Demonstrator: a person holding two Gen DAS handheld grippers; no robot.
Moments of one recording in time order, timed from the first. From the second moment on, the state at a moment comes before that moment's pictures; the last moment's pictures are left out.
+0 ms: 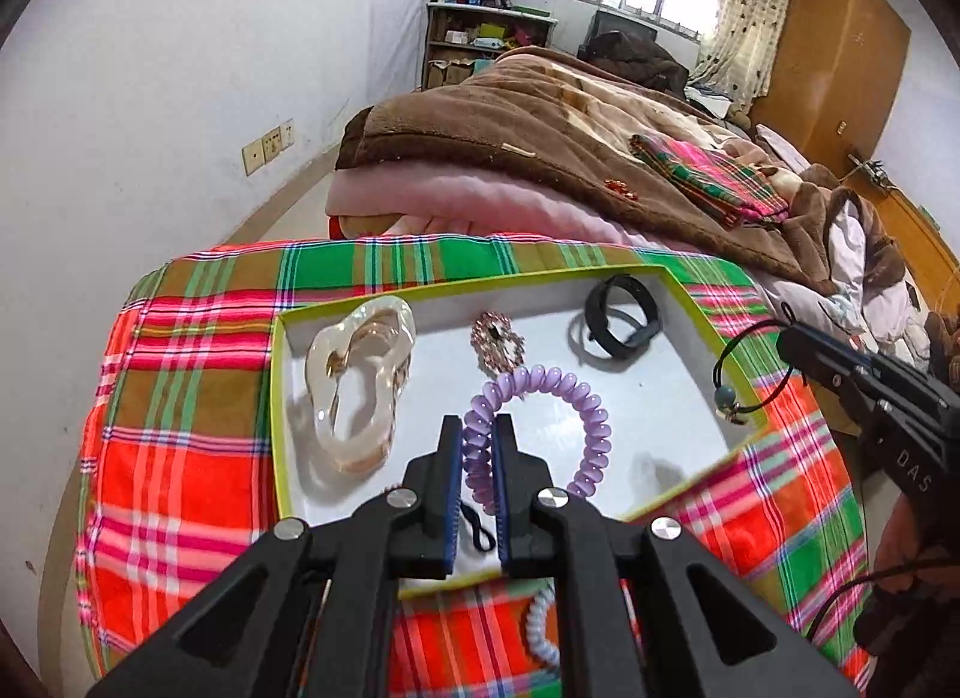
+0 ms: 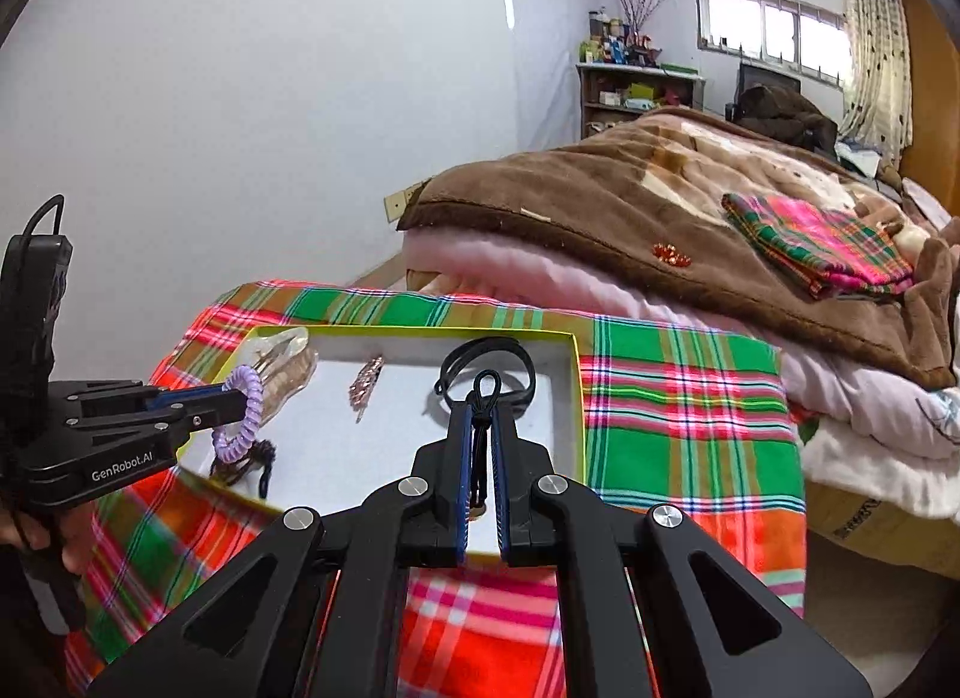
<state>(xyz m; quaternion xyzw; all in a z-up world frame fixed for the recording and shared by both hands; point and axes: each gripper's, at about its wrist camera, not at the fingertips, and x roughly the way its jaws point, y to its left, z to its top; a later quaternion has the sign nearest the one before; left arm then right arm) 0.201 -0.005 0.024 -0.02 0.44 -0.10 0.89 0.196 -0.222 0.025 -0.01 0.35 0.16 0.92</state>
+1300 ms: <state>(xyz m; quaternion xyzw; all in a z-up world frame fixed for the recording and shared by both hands) 0.249 -0.009 -0.022 -0.01 0.49 -0.07 0.87 0.245 -0.209 -0.036 -0.05 0.43 0.12 0.89</state>
